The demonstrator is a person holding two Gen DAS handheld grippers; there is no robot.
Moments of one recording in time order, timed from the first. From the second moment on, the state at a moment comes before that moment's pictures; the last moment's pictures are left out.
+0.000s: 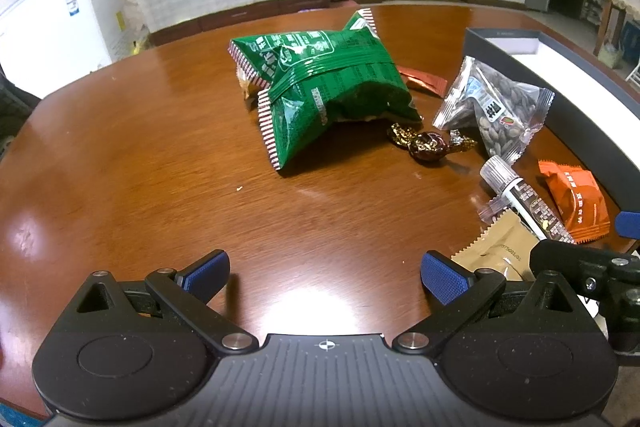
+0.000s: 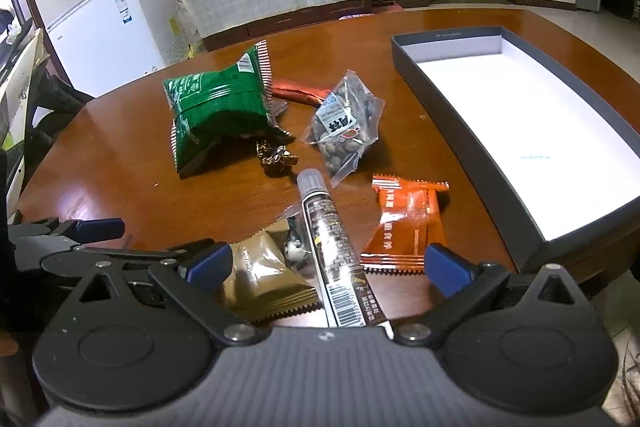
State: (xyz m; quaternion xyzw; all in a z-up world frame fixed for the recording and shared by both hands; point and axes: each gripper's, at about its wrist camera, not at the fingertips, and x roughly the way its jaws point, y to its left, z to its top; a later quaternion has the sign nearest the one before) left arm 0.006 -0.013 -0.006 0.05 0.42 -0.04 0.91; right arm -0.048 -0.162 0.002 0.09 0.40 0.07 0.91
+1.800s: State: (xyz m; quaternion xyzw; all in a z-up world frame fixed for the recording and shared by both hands) left arm 0.003 -0.011 -0.005 0.05 0.42 -0.04 0.91; right arm -0.050 -0.158 0.001 0.07 0.40 0.07 0.91
